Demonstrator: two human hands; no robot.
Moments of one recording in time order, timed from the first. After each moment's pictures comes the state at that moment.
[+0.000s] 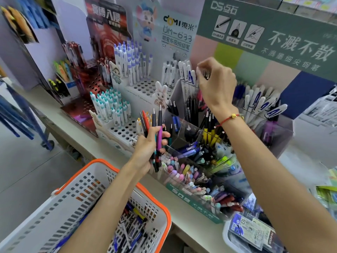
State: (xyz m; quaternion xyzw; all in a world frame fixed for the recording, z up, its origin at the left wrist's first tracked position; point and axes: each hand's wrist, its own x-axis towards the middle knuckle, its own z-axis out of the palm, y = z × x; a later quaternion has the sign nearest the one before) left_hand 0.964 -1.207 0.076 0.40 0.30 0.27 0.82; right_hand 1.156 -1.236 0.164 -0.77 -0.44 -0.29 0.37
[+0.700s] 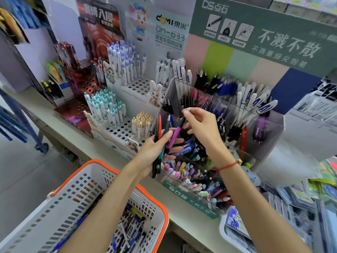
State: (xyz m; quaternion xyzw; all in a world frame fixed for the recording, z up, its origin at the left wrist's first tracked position) left_hand 0.963 -1.221 0.076 0.52 0.25 0.15 0.81; right_hand 1.091 -1.294 0.114 -0.77 -0.29 0.15 0.54
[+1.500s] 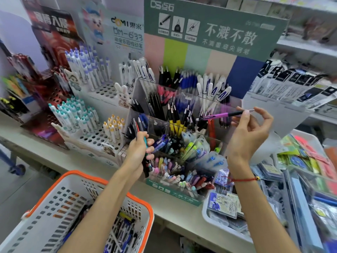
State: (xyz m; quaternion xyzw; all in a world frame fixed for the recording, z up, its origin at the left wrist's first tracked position) left_hand 0.995 -1.250 0.068 0.42 0.32 0.19 0.83; right_hand 1.116 -1.417 0.122 -0.63 -0.06 -0.22 0.75
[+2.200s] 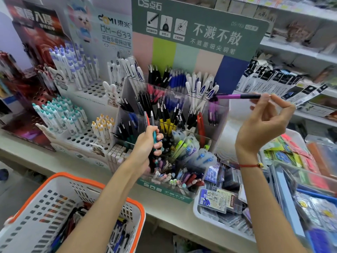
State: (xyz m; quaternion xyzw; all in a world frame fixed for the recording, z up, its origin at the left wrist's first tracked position) left_hand 1.015 -1.277 0.087 0.46 0.26 0.12 0.84; right_hand 1.139 -1.442 0.146 -0.60 -0.10 -0.42 0.67
